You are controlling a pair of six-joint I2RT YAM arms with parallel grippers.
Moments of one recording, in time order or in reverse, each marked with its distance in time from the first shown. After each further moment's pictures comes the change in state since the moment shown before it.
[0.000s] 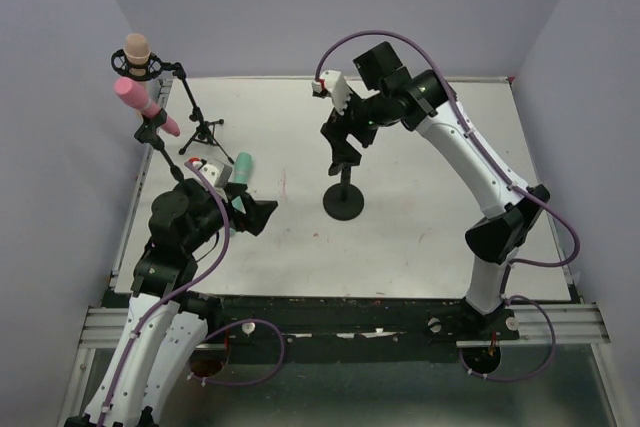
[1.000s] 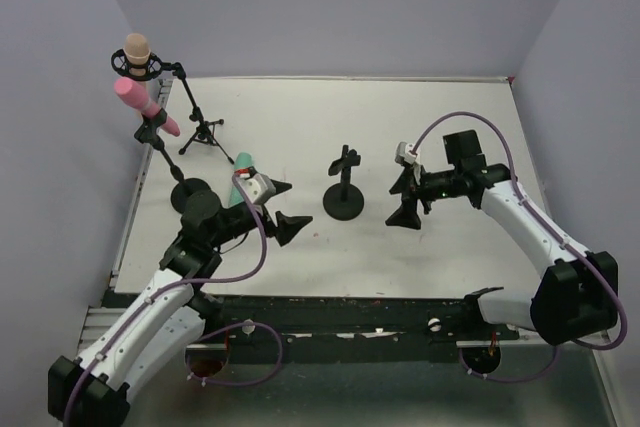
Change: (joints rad) left arm -0.207 0.130 -0.170 0.431 0.142 0.115; right arm -0.411 -0.588 -1.243 0.535 -0.605 -0.241
